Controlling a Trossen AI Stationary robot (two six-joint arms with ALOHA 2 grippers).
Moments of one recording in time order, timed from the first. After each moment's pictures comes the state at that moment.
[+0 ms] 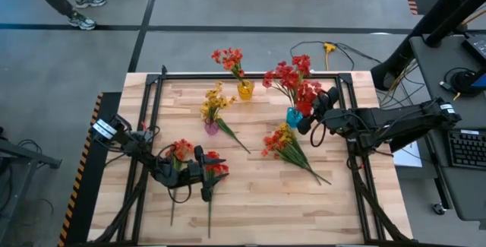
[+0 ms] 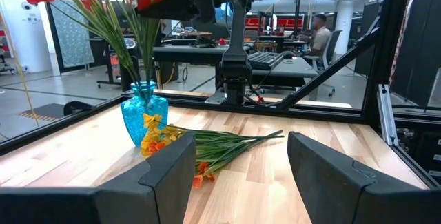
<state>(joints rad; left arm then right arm) -0.64 1.73 0.43 1.41 -0.88 0.02 0.09 0.91 0.73 -0.30 0.86 0.23</state>
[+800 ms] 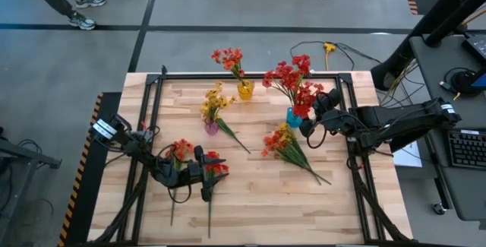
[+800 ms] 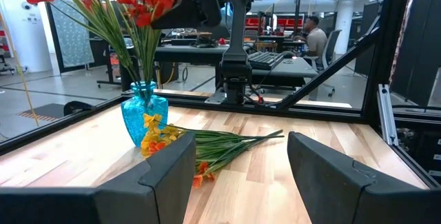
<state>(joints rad) -0.64 1.73 0.42 1.41 -0.88 0.02 0.09 0.91 0.78 -0.52 0.78 0.37</state>
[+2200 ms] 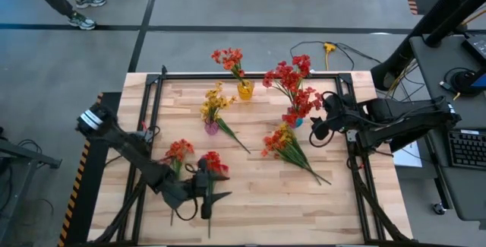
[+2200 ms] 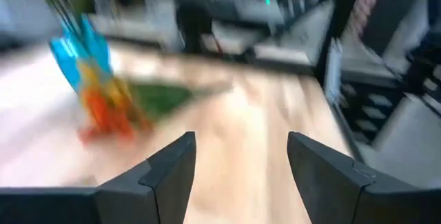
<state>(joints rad) -0.72 1.54 0.72 0.49 -0.80 -0.44 0.09 0.91 0.98 -1.11 0.55 0.78</state>
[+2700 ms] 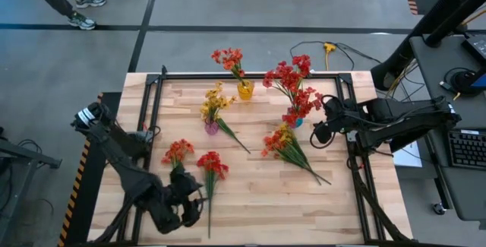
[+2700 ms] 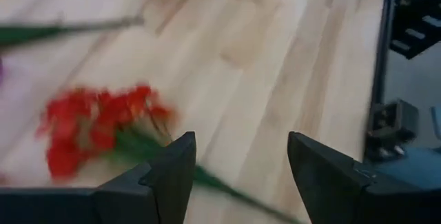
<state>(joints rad) -0.87 1.51 1.16 -0.78 -0.67 -1.25 0.09 0.91 0.98 -1.18 0.42 0.86</state>
